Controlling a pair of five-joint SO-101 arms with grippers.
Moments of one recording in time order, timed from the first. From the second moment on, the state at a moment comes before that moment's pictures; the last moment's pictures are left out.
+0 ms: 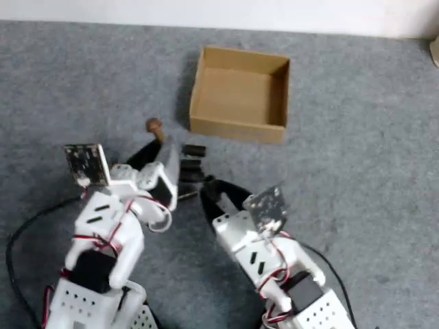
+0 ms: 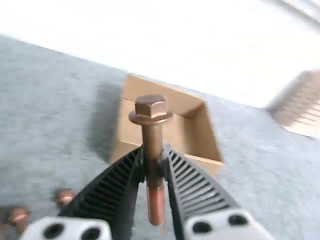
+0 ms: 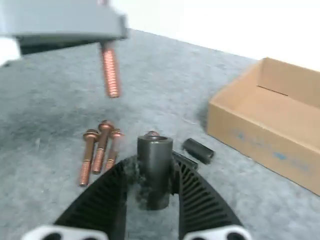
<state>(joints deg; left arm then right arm) 13.8 -84.4 72.0 33.3 30.4 -38.2 -102.3 94.5 28.2 0.0</state>
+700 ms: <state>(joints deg) 19.9 -91.7 77.1 29.8 33.2 -39.2 -102.2 95.9 24.4 5.2</state>
